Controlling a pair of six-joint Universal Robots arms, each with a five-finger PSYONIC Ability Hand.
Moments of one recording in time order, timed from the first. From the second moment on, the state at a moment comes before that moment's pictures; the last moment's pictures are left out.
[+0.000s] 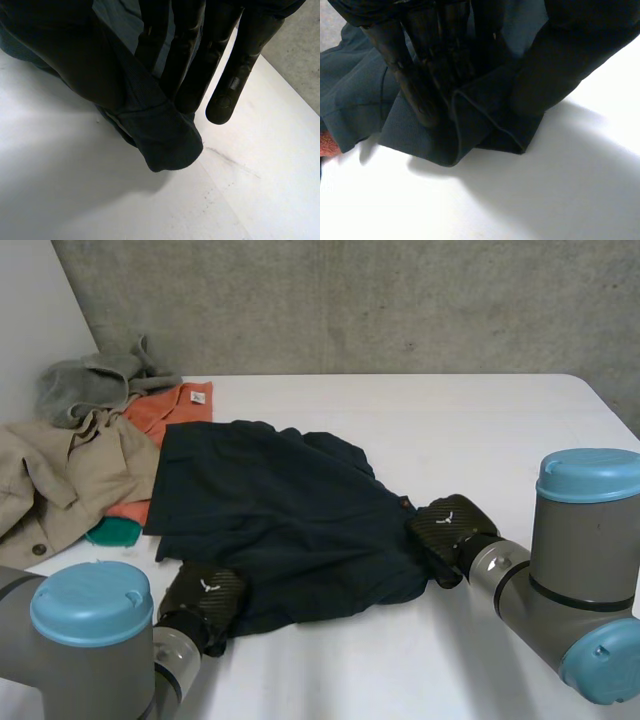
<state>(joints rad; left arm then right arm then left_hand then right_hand) 4.12 -1.92 -1.97 3.39 -1.72 3.51 2.03 -1.14 1.62 0.01 1.45 2.58 1.12 1.17 1.16 1.17 0.98 0.96 1.17 1.19 1.18 0.99</state>
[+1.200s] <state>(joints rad) 4.22 -2.13 -0.64 3.65 -1.70 3.75 1.96 -1.08 0.96 -0.56 1.55 2.26 1.13 1.20 1.19 1.20 1.00 0.97 1.18 1.19 1.18 1.00</state>
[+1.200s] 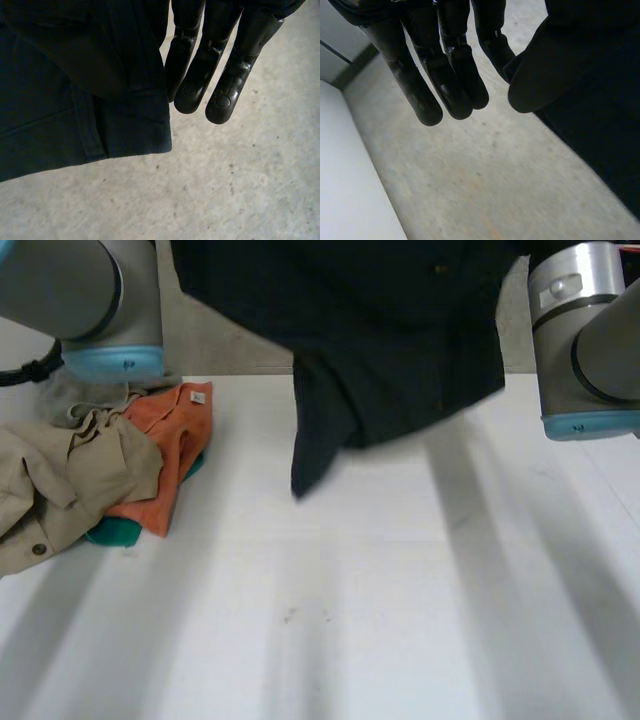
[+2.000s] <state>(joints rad) 4.04 -1.66 -1.95 3.11 -1.70 3.71 1.97 -1.32 1.72 0.31 1.54 2.27 1.14 1.20 1.19 1.20 1.01 0.99 1.18 1.21 1.18 1.00</state>
